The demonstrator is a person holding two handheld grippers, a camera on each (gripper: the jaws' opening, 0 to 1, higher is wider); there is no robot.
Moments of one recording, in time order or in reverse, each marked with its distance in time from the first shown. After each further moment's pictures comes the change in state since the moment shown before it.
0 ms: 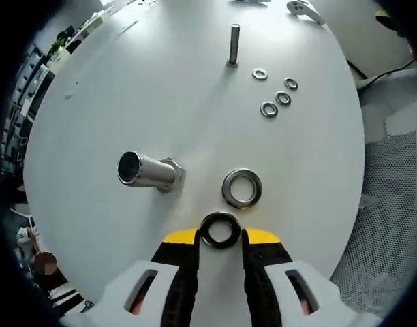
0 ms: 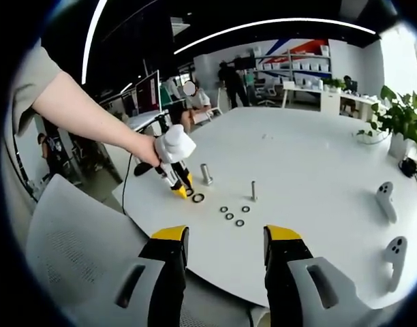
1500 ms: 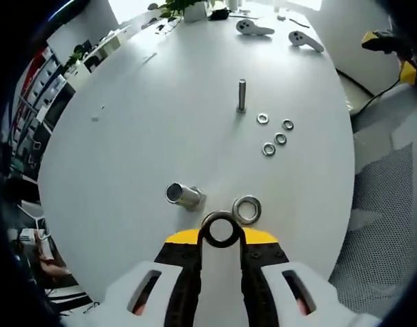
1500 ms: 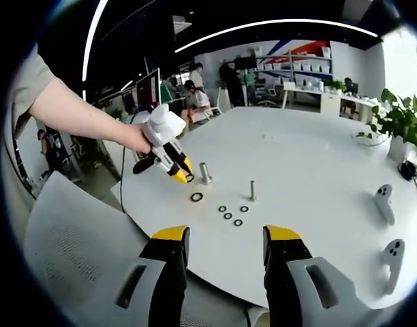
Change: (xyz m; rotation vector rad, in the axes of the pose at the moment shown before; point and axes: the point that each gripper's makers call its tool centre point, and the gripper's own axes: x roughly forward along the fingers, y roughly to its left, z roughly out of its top) left arm -0.052 0.014 0.028 -0.006 -0.194 0.091; right arm 0.000 -0.001 -0.001 -0.020 0.010 -0.005
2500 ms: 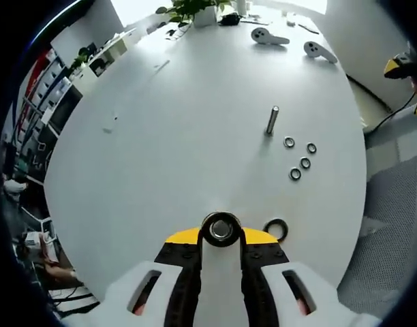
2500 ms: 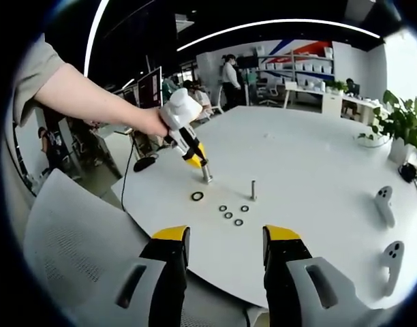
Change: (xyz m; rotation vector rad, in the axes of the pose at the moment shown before) left arm 0.004 0.038 0.028 -0.016 0.000 0.026; right arm 0.000 0.000 0.000 -0.009 0.000 0.002
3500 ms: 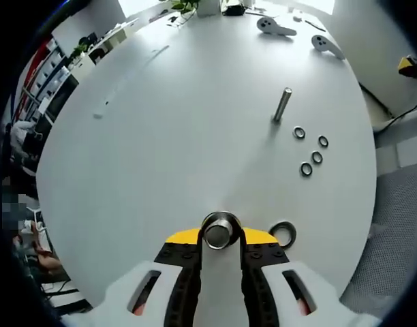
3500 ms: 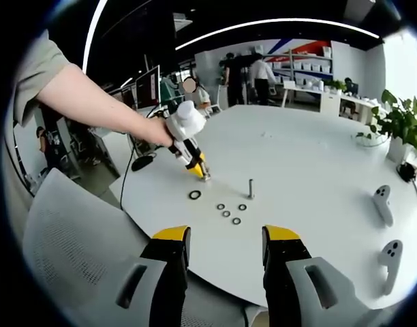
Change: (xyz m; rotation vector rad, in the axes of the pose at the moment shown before) left arm 0.025 -0.012 -0.010 -0.048 0.030 -0.020; right arm 0.000 -0.002 -0.002 0.003 0.008 -0.015
